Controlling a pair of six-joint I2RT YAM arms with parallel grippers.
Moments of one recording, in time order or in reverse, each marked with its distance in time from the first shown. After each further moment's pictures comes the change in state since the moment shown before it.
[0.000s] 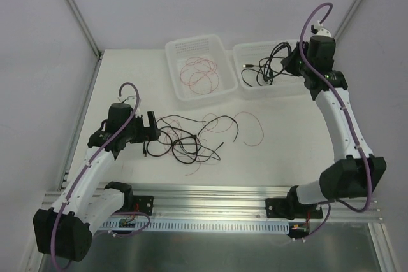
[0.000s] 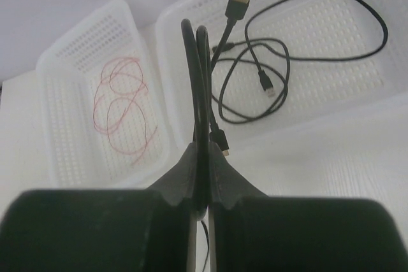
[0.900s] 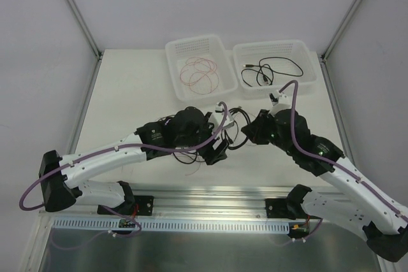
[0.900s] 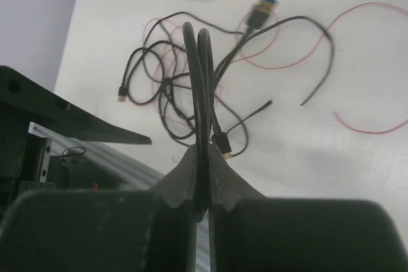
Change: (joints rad) left arm -0.900 0.344 0.408 0.161 0.067 0.253; right arm 0.728 -0.568 -0.537 -0.076 0.155 0.278
